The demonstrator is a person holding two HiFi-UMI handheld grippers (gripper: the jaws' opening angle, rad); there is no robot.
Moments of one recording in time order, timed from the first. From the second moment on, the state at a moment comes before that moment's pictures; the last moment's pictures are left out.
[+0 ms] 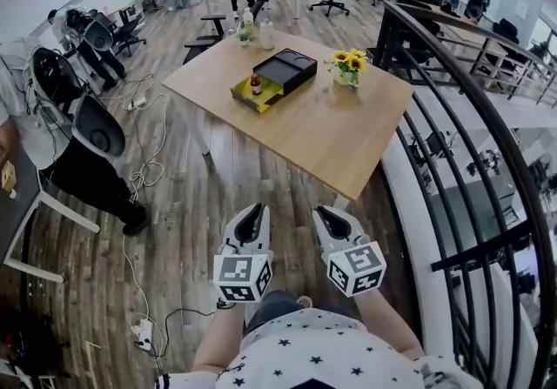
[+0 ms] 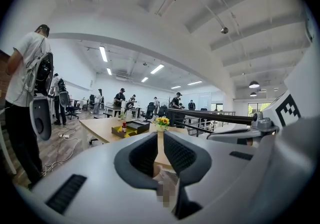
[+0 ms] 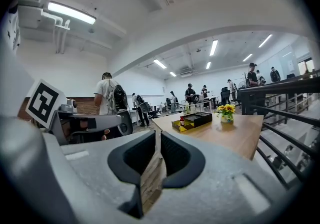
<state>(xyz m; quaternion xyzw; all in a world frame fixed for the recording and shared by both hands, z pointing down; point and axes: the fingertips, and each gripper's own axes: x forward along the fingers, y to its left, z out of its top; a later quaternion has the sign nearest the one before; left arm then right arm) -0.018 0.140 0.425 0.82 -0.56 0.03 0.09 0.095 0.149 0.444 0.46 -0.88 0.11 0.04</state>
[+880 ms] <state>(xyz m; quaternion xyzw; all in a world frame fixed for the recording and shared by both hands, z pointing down) -0.046 0.056 0.441 0.81 -0.57 0.03 0.11 0.076 0.063 0.456 0.45 -0.88 0.10 0.06</state>
